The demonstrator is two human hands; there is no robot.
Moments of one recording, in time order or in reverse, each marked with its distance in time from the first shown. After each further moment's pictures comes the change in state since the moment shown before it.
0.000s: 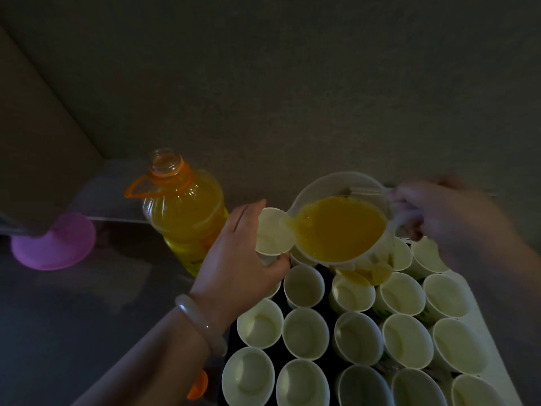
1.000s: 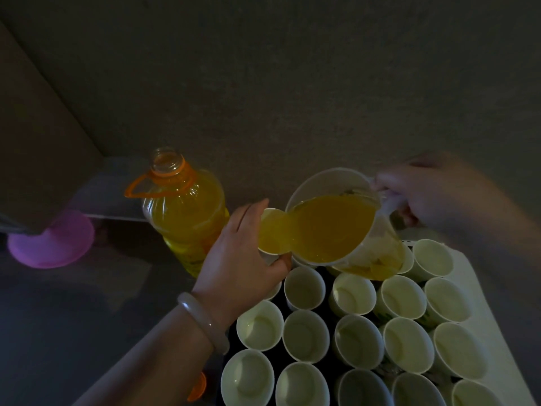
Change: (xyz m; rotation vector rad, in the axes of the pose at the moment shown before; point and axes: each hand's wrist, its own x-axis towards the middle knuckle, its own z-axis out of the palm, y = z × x) left_hand 0.004 -0.004 0.000 0.012 -0.031 -0.011; right_hand 0.008 -0.033 0.005 -0.337 -0.110 -0.115
